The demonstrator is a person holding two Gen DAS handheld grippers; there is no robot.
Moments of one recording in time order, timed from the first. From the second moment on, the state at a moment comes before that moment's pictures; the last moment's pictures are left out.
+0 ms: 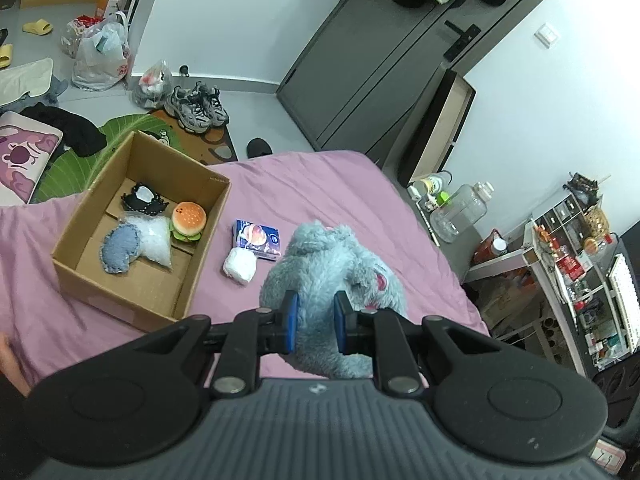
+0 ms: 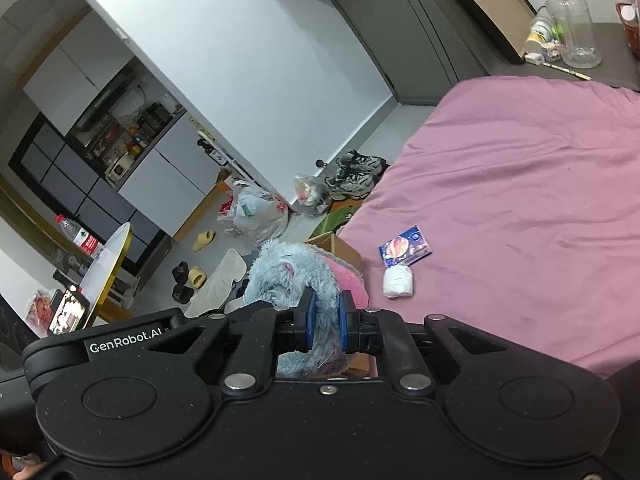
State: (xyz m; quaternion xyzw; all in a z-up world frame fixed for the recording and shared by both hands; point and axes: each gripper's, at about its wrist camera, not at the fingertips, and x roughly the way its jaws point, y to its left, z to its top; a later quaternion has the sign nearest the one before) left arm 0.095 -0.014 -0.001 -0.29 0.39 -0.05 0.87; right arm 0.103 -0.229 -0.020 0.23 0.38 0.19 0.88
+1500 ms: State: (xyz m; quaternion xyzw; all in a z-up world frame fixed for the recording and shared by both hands) left arm 0.061 0.089 0.003 -0.31 0.36 -0.03 0.88; right arm 0.085 -0.141 -0.018 0.20 0.38 0.23 0.87
